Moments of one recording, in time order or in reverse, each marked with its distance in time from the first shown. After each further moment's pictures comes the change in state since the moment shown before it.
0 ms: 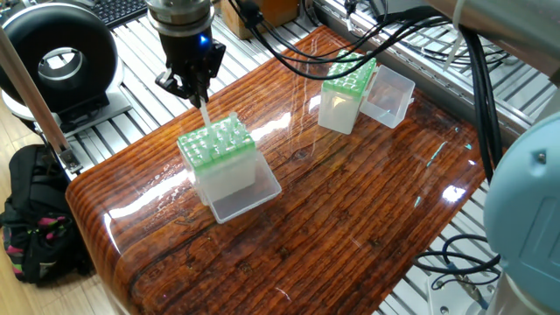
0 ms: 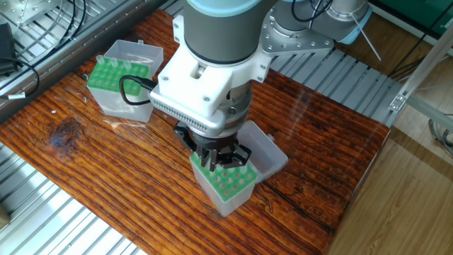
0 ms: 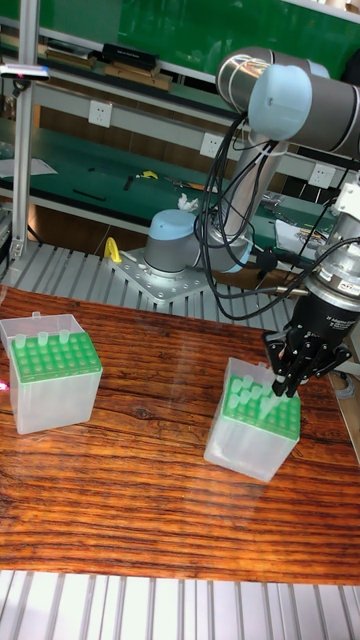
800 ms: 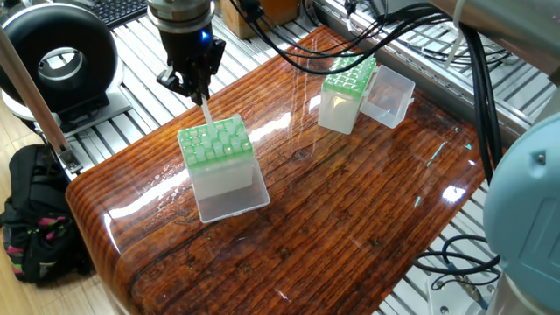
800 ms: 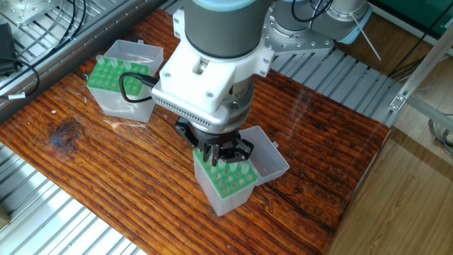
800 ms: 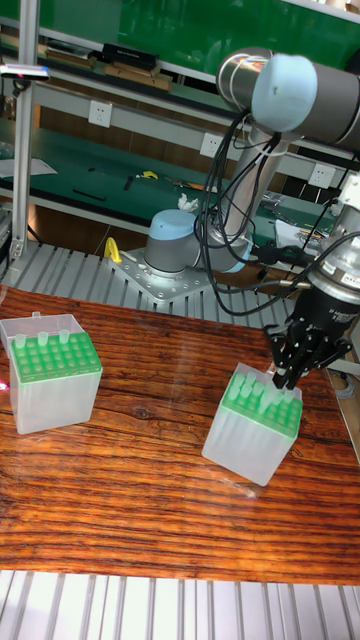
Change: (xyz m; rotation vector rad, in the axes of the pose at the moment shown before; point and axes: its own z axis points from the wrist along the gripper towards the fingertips) arm 0.008 0.000 -0.015 0.001 0.022 -0.025
